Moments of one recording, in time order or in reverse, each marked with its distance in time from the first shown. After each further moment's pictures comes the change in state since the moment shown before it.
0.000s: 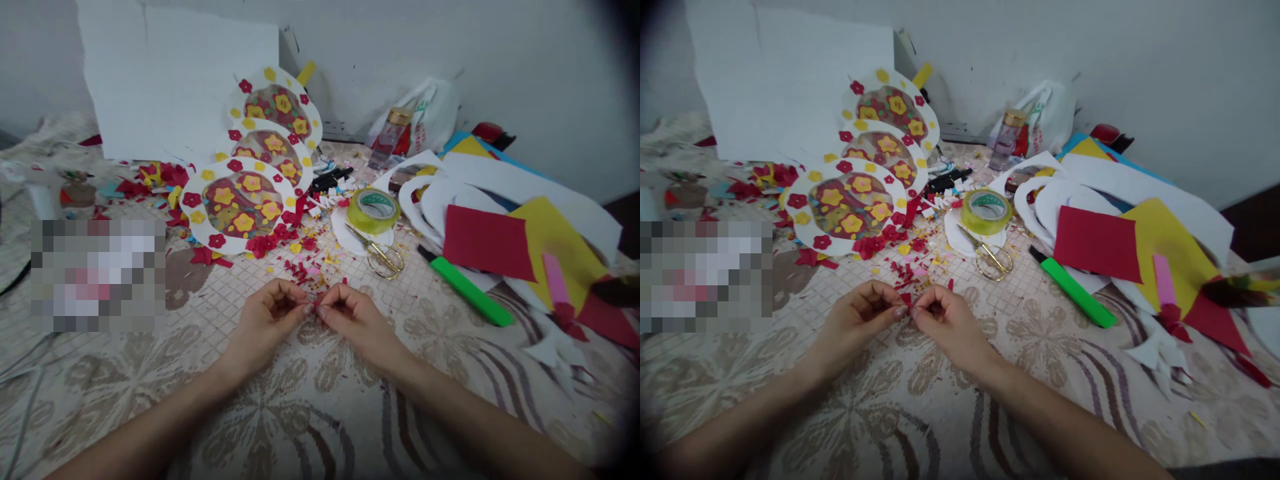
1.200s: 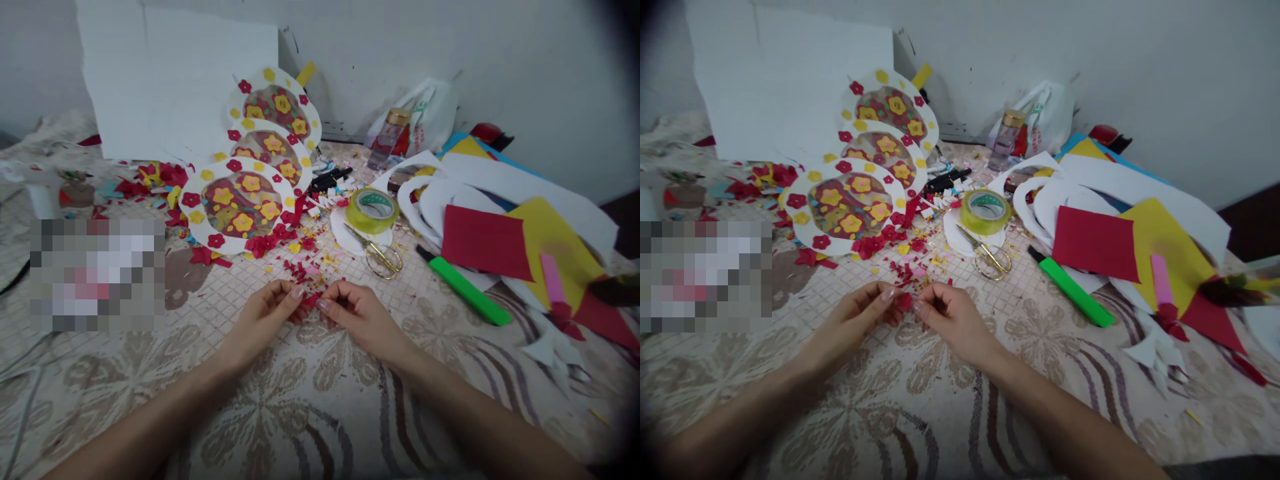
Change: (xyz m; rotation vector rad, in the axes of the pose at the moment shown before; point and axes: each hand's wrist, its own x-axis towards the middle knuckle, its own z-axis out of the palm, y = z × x) left_hand 0.004 0.000 -0.002 -0.085 -0.105 -0.096; right_hand 0.003 -0.001 -0.011 -0.136 -0.072 -0.048
